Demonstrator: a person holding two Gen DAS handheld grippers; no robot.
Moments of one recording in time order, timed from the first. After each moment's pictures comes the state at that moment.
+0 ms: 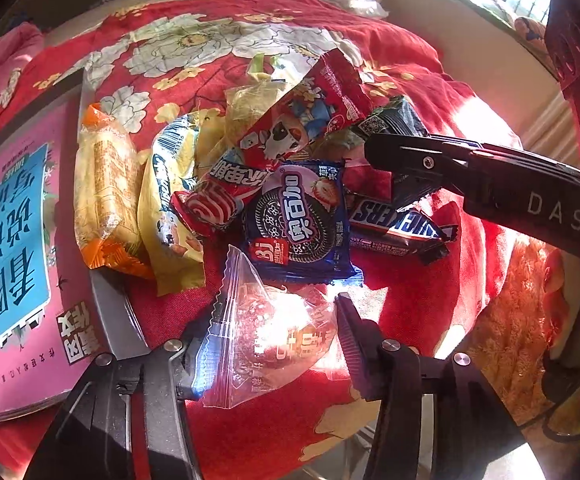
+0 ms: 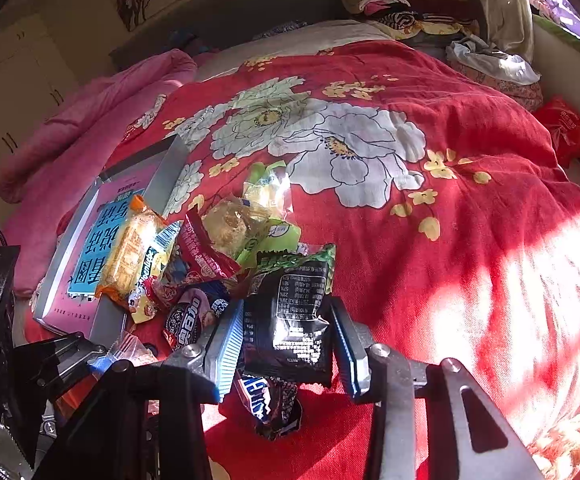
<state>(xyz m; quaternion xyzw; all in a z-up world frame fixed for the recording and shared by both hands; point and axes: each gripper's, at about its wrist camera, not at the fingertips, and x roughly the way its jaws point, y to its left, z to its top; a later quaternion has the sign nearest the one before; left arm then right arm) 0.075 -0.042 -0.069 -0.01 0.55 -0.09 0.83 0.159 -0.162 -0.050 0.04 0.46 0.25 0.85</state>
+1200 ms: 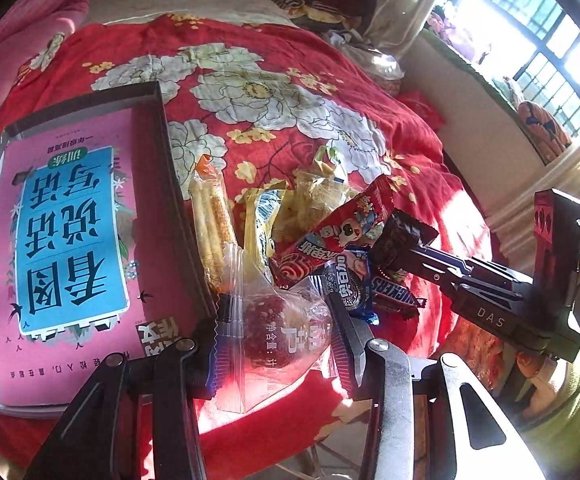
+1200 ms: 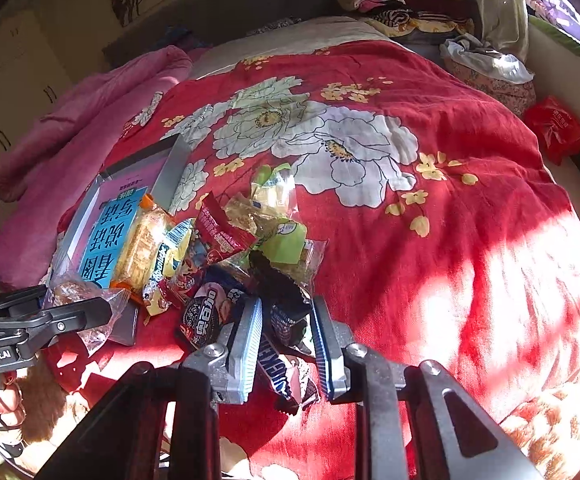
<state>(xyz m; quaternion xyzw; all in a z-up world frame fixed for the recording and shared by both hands) 0.070 0.032 -0.011 -0.13 0.51 -0.09 0.85 0.147 -0.163 -0.039 0.03 0.47 0.24 0.85</state>
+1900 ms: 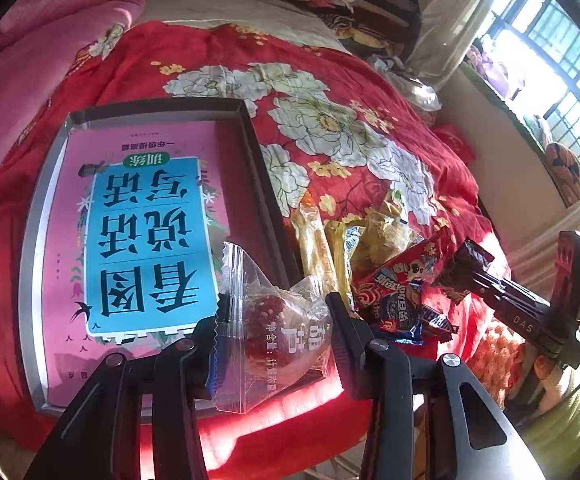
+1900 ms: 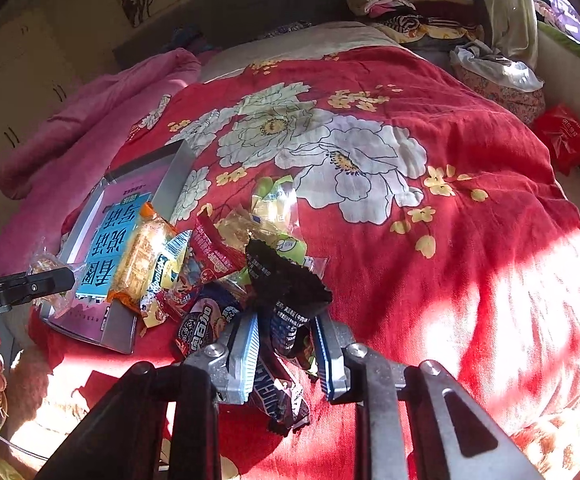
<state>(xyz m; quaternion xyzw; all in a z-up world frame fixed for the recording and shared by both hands) 0.062 0.103 0.002 -0.17 0.49 -0.02 0.85 0.160 -0.162 -0.027 0.03 0.45 0.25 0.85</state>
